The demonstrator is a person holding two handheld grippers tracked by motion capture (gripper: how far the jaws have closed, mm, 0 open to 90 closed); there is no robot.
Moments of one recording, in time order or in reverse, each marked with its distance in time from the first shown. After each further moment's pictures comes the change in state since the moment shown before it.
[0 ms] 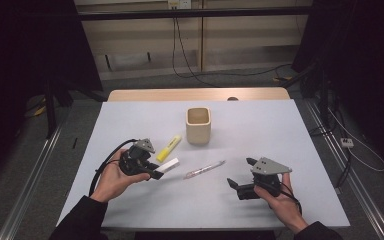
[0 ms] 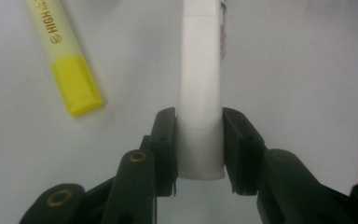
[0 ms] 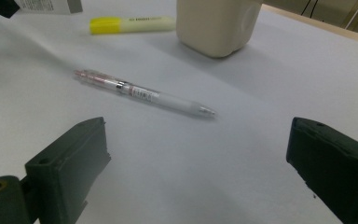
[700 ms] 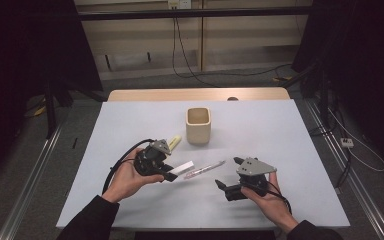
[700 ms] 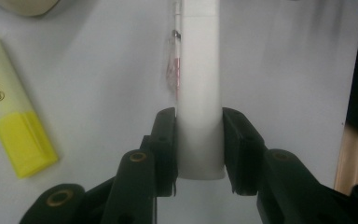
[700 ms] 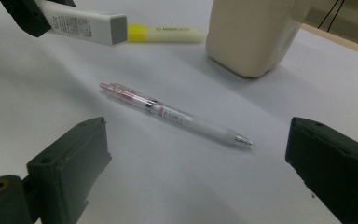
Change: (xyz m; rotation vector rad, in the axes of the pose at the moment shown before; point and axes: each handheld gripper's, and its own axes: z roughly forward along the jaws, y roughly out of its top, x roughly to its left) left arm -0.020 0.034 0.018 0.004 -0.046 0.064; right arm 0.020 0.016 0.018 -0.007 0.037 -0.070
